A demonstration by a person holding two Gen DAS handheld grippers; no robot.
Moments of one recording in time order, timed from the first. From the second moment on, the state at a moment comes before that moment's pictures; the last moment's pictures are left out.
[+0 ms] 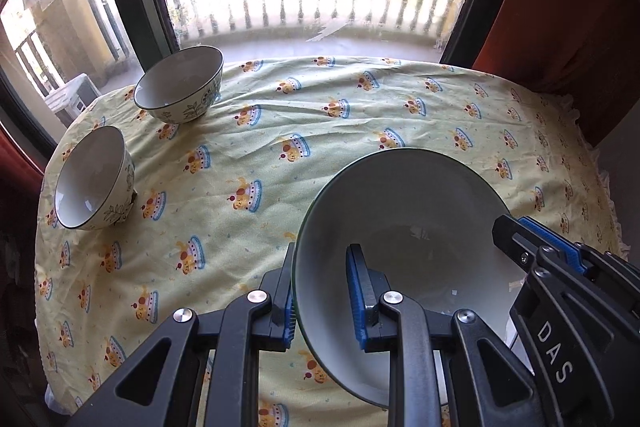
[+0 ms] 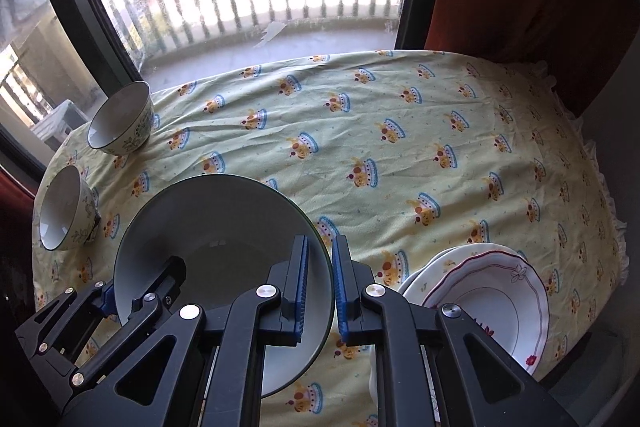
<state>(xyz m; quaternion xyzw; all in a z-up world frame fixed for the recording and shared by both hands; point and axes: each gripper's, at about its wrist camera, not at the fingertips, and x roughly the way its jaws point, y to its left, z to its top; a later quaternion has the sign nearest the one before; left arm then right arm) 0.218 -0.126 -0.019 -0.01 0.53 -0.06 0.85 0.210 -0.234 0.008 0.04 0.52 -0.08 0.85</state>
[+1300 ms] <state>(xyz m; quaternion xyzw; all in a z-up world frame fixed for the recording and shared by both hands) 0.191 -0.130 -0.072 -0.01 0.57 -0.02 0.82 0.178 -0.253 -0.034 0.05 0.55 0.00 0.84</state>
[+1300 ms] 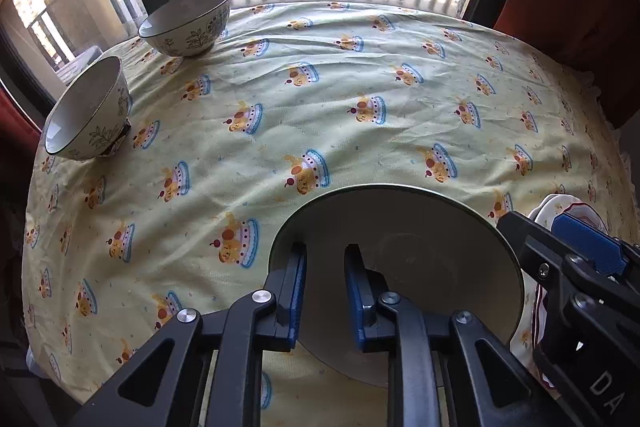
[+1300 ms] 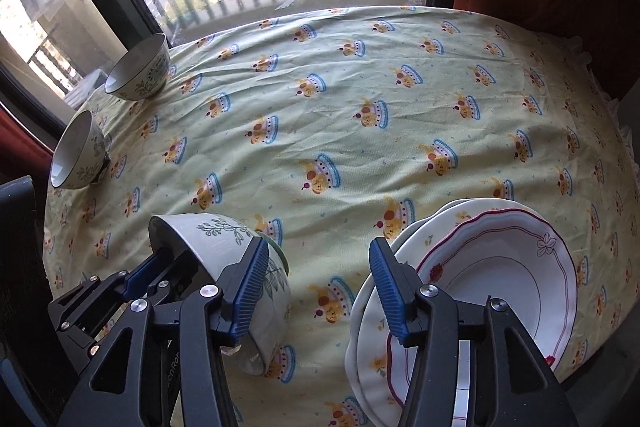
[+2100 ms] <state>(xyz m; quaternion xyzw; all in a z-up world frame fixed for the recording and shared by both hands) 0.185 -0.095 -0.077 -0.03 0.57 0.00 0.82 0.159 -0.216 -0.021 0.02 0.52 0.02 0.85</state>
